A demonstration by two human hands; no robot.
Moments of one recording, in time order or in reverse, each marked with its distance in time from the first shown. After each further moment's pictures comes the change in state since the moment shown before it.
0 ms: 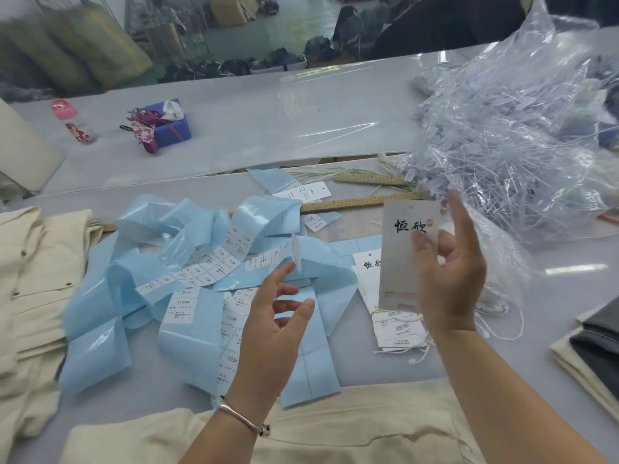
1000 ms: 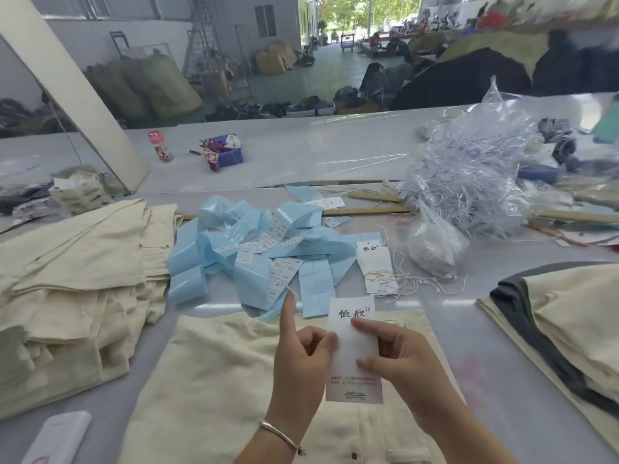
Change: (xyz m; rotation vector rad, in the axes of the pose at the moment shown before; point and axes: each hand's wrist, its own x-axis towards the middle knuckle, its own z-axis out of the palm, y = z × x) left_hand -0.219 0.067 -0.014 -0.142 0.083 -0.002; right_hand -0.164 -0.160 -0.166 0.393 -0.826 0.693
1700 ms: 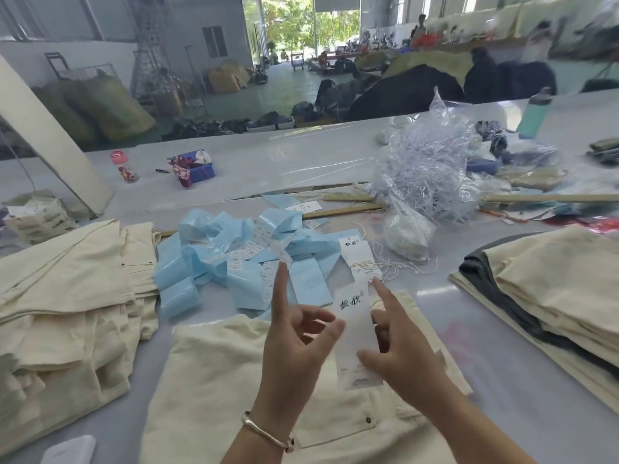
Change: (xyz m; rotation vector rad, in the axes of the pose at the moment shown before) left_hand -0.024 0.037 -0.049 -0.063 -0.187 0.213; right_hand -0.050 -0.005 0.045 -0.454 0.171 -0.233
